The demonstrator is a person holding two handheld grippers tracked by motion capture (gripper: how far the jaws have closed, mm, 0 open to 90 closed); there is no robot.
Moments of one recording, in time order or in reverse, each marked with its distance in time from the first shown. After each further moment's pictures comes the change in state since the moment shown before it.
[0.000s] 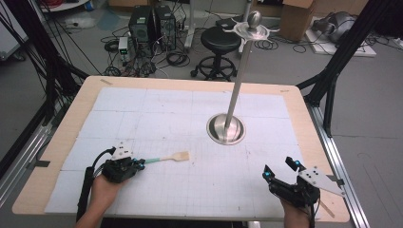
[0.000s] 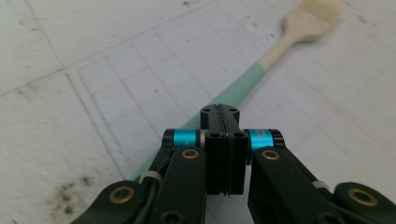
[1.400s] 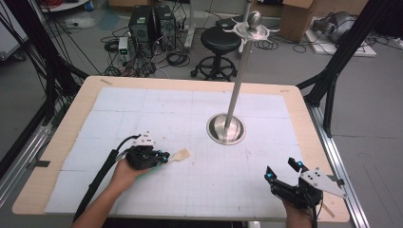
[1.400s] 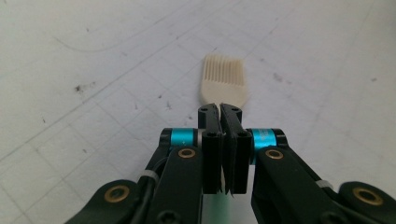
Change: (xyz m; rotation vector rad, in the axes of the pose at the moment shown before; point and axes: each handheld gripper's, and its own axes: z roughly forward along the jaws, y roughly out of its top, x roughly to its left) left arm -0.020 0.042 0.031 -0.063 -0.315 0.097; right arm -0.002 0.000 -0.006 0.008 -0.018 -0.031
